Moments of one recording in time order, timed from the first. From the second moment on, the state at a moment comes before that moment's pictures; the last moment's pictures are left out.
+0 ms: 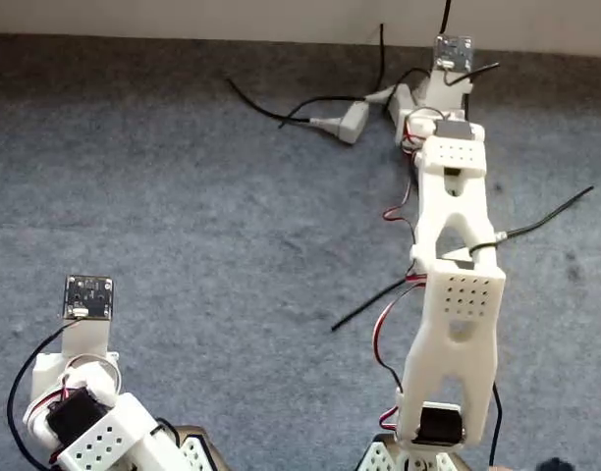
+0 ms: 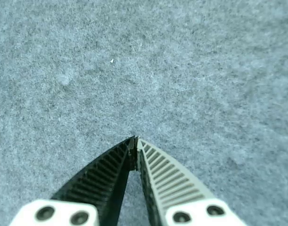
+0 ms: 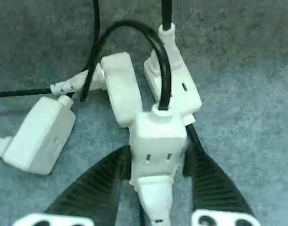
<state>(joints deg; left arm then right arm) -49.4 -102.9 96.3 74.7 -40.6 1.0 49.1 -42.4 45.5 -1.6</state>
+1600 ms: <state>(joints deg) -43.2 -102.9 95.6 76.0 -21.6 12.0 28.0 -18.9 94.7 -27.4</state>
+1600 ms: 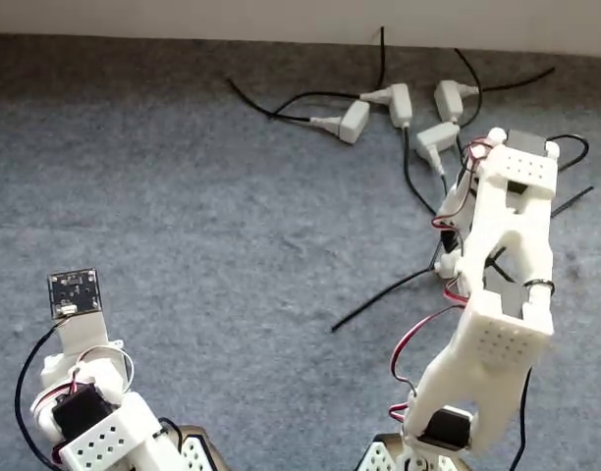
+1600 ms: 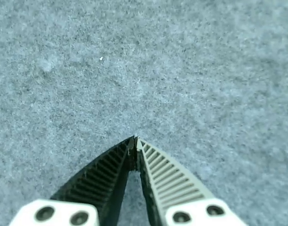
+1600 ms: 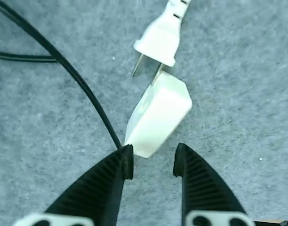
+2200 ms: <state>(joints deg) -43.2 -102.9 95.8 76.0 -21.6 11.7 25.1 -4.1 81.3 -28.2</state>
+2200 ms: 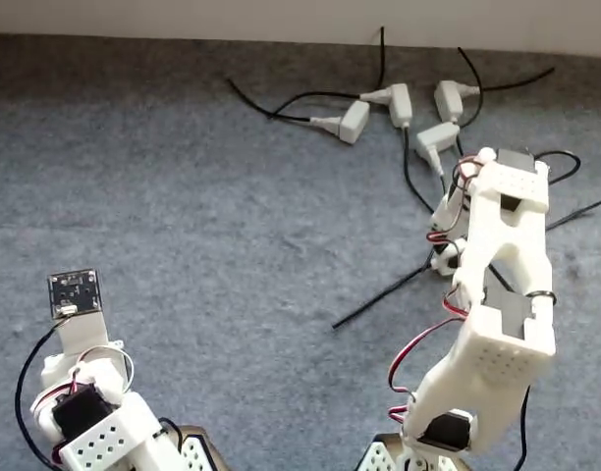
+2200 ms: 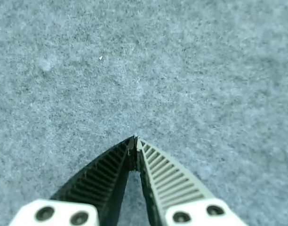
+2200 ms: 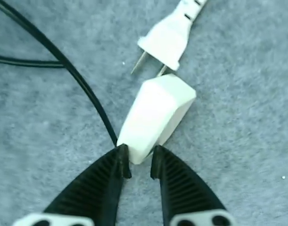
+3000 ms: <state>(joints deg) -43.2 -102.9 95.8 76.0 -21.6 20.7 25.0 -4.7 83.2 -19.2</state>
